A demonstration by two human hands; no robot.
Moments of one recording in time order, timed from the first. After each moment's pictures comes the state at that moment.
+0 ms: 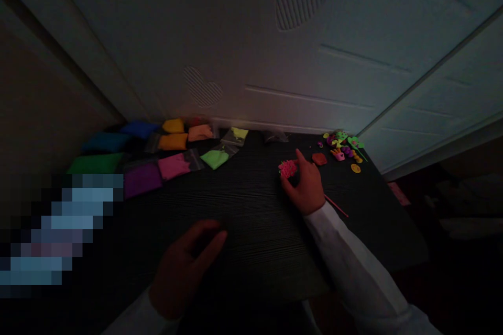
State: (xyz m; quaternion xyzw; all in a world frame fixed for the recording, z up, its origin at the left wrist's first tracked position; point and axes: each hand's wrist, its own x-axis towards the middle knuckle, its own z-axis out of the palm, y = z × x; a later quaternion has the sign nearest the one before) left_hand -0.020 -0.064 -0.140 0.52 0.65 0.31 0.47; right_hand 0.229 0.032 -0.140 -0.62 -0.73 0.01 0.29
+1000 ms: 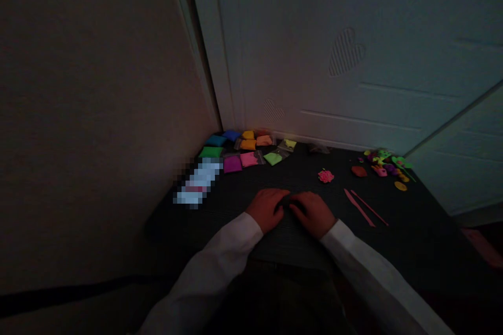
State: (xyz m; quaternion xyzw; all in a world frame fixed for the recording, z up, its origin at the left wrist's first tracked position) left_hand -0.014 -0.047 -0.150 0.81 0.51 0.26 0.11; right_hand 0.166 -0.030 -0.146 -0.44 -0.88 0.12 0.16
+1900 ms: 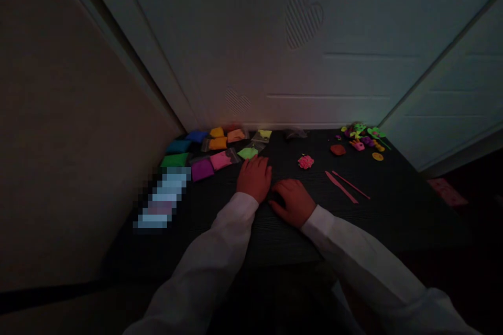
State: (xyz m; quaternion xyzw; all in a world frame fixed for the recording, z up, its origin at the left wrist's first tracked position) left_hand 0.022 0.021 -0.147 0.78 0.59 0.21 -0.02; right_hand 0.161 -0.027 -0.149 -0.46 -0.86 0.10 0.18
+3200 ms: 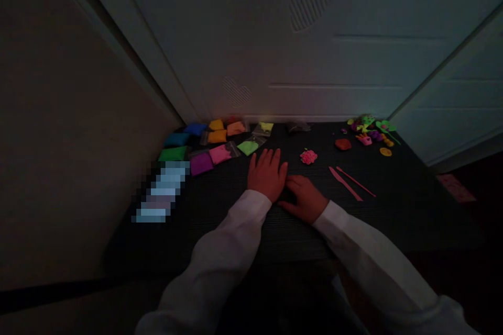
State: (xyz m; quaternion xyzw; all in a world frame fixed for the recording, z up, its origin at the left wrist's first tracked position) left_hand 0.049 0.009 -0.142 0.77 0.61 0.20 0.00; right_hand 0.185 -0.022 -0.153 -0.44 -0.86 0.19 0.21
